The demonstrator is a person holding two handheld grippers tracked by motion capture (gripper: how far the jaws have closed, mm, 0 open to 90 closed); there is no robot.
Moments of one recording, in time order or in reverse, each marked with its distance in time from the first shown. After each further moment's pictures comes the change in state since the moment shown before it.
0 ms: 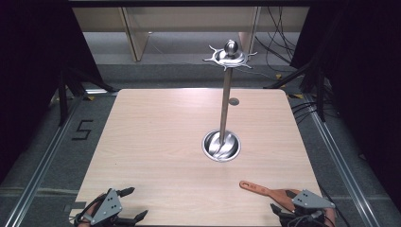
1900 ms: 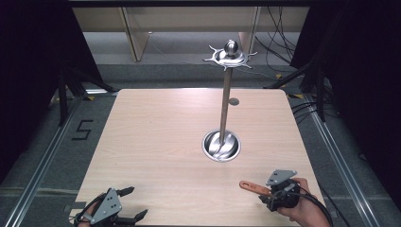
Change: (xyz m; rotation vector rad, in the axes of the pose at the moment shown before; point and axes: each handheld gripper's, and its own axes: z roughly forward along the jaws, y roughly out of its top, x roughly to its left) left arm -0.002 0.000 0.002 -0.032 -0.001 -0.034; right arm -0.003 0.060 0.048 0.308 0.106 -0.222
